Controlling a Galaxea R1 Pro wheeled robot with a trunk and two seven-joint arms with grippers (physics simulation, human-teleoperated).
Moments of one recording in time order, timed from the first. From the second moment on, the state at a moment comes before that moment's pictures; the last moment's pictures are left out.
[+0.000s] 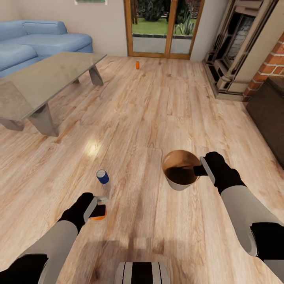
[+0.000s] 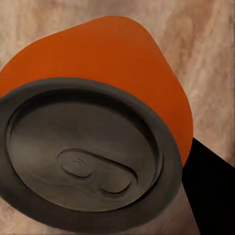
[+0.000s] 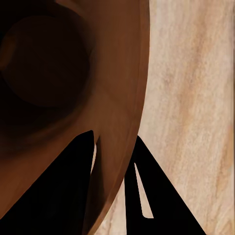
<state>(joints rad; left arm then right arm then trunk) -0.83 -0.02 0.02 -0.52 0.14 0.84 0.17 -1.08 -0.13 0.07 -0.73 0.01 1.05 -0.06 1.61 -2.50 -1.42</state>
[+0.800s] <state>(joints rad) -0.83 -0.02 0.01 -1.04 0.14 1.05 0.20 -1.05 -0.12 0.07 -0.73 0.01 1.05 -0.05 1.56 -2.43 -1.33</state>
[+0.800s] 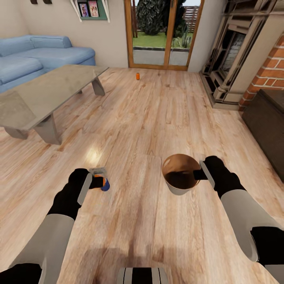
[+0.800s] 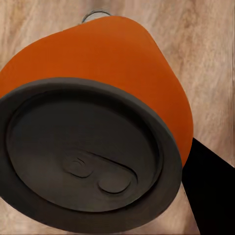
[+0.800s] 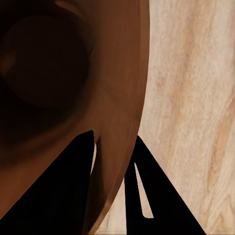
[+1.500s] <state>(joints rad) -0.81 -0.02 0.02 -1.11 0.14 1.05 0.21 -1.04 -0.12 0.07 -0.70 0.01 1.05 -0.06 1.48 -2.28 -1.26</state>
